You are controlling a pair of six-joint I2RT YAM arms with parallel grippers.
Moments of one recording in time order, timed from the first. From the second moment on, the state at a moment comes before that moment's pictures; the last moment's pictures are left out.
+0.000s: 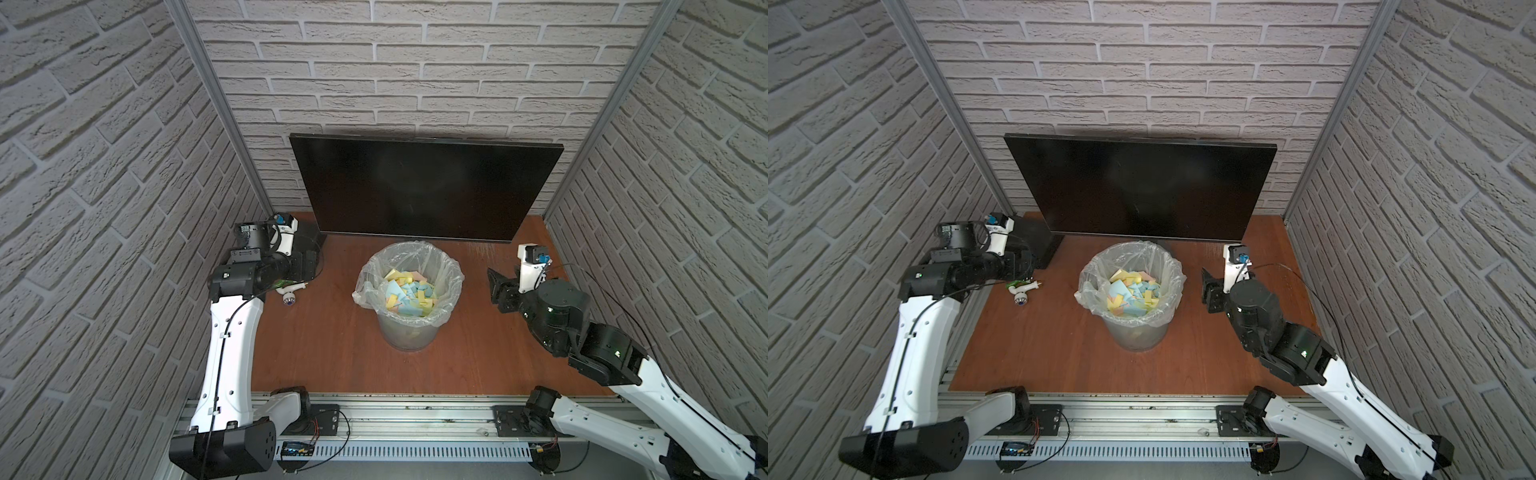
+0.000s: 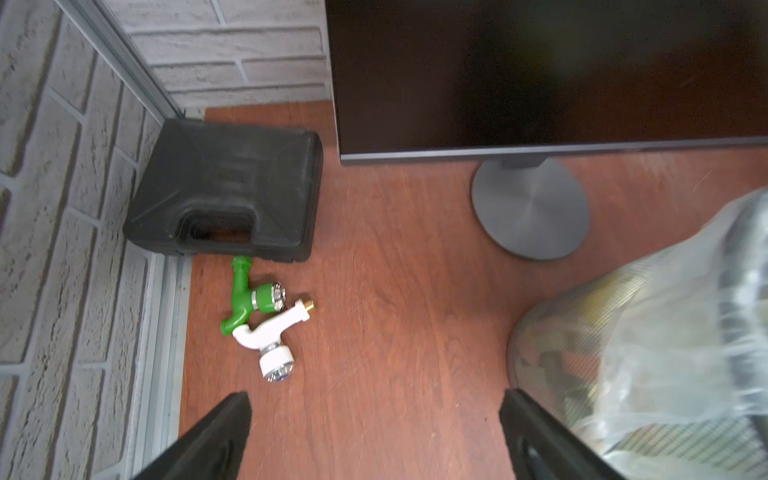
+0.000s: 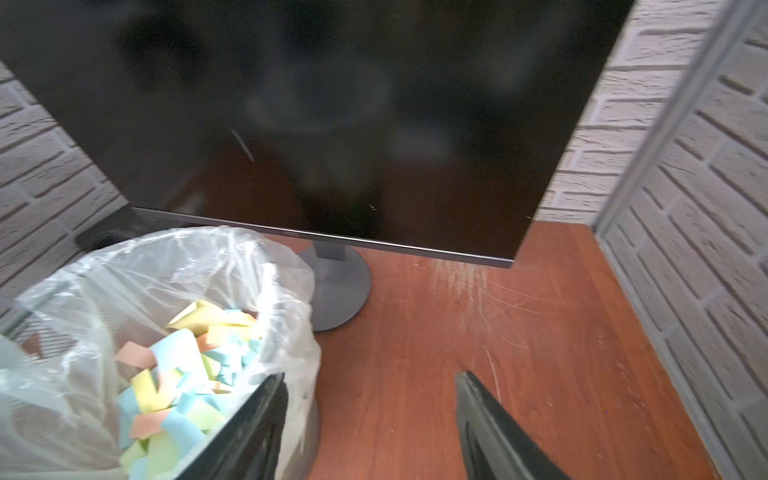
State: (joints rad) left arm 0.19 1.12 1.31 -0.99 0.24 0.15; right arm 0.77 0.74 1.02 -0.68 0.68 0.31
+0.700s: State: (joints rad) left arm -0.01 1.20 0.85 -0.56 0.03 0.19; right arm 0.37 0.72 0.73 -0.65 0.59 0.35
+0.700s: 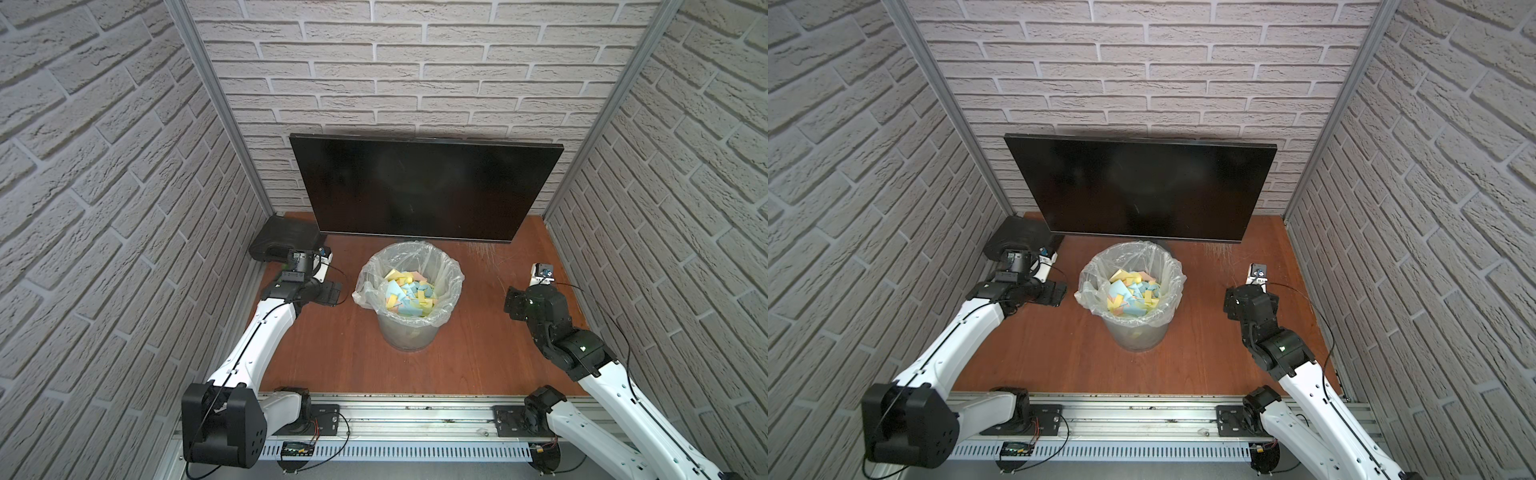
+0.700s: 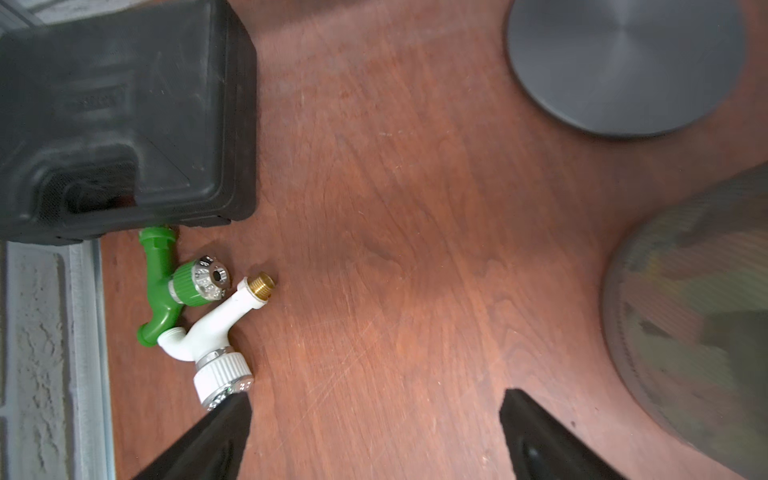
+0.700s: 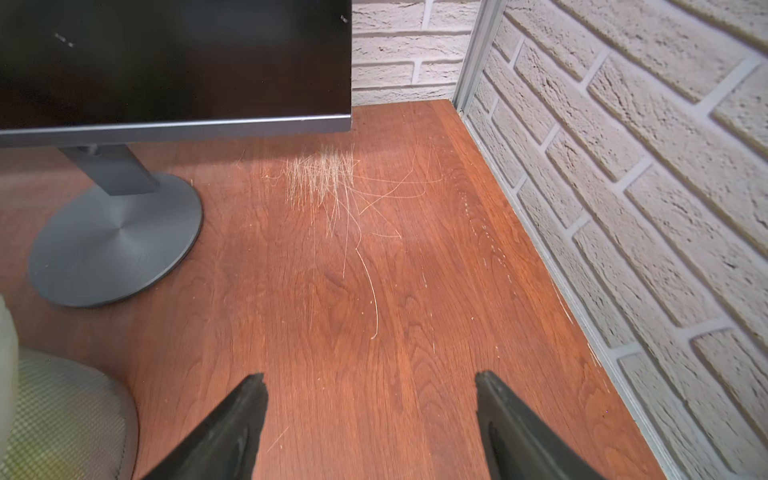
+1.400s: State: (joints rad) left arm -0.01 1.41 0.49 0.33 -0.03 0.19; right arm 0.37 0.59 0.66 -0.51 0.56 0.17
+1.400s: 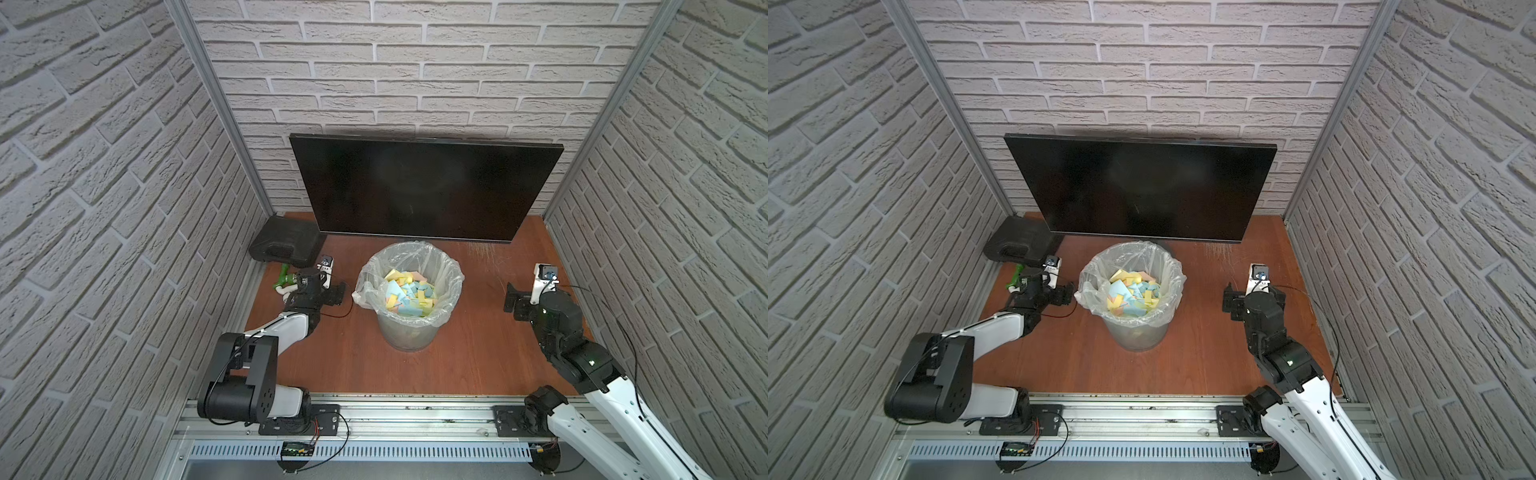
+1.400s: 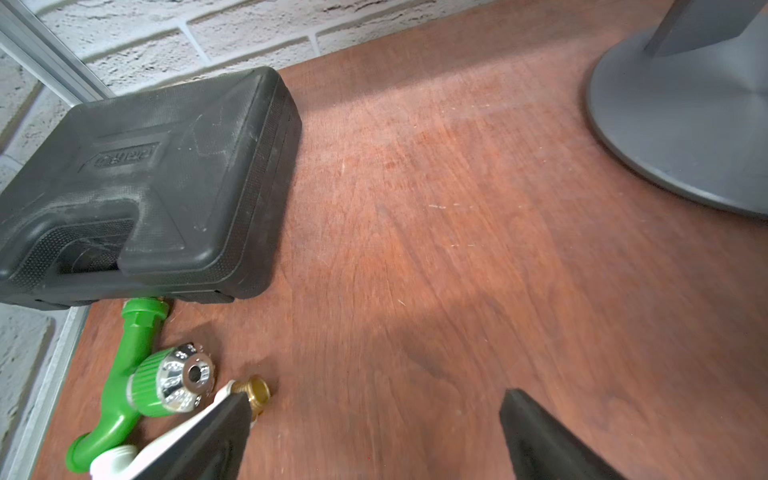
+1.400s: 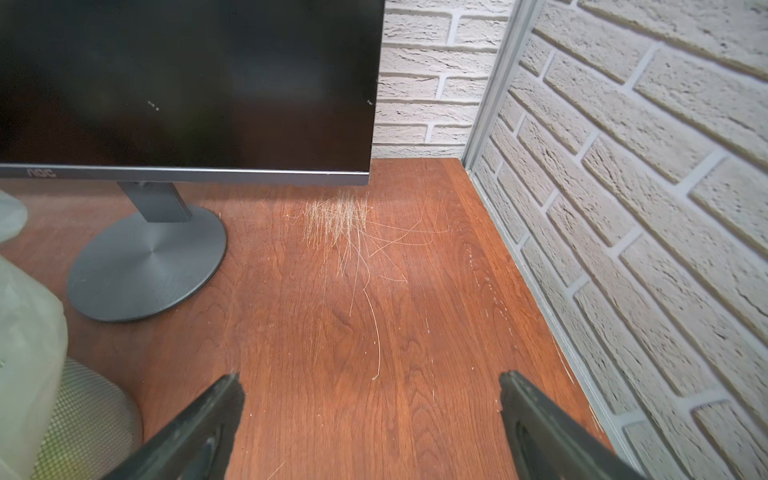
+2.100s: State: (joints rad) left arm 0.11 1.53 0.43 0.66 0.04 0.12; right arm 0.36 0.64 0.60 -0.34 0.53 0.08
